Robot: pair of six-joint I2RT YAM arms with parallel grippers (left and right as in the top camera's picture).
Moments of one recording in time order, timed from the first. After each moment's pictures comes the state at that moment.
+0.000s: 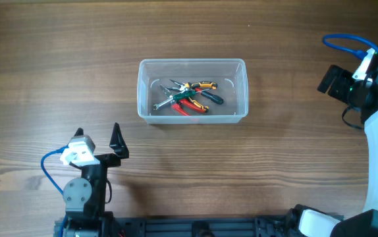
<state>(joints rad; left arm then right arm) -0.04 0.01 0.04 -0.13 -0.09 -0.25 -0.32 1.39 1.18 -0.76 -0.01 0.14</state>
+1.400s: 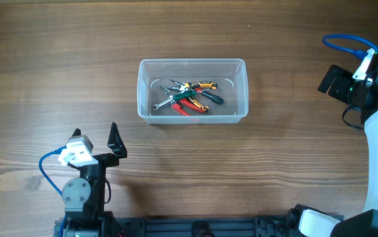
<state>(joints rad) -0.02 0.01 0.04 -0.13 -0.08 -0.25 -0.32 1.39 1.18 -0.76 0.01 0.13</state>
